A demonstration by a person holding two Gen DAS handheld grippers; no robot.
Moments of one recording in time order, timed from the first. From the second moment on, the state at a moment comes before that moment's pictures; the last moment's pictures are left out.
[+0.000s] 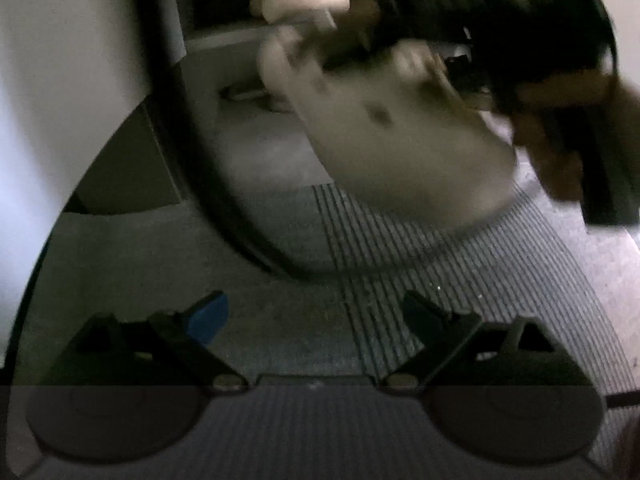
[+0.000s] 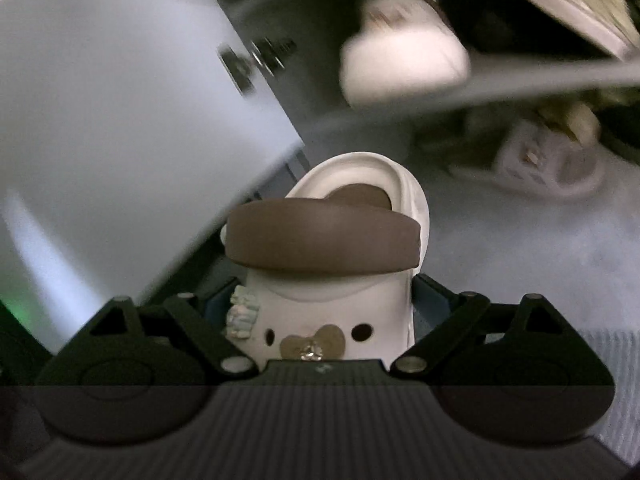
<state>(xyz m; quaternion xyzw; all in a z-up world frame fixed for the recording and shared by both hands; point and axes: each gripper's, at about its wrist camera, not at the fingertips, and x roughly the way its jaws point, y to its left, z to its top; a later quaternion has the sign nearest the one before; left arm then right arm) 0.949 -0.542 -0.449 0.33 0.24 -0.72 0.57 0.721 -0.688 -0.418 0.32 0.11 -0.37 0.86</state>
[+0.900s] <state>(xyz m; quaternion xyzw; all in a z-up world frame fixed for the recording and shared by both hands) 0.939 -0.550 -0.454 0.33 0.25 -0.73 0.55 0.820 -0.807 -0.376 0.29 0.04 -0.49 0.82</state>
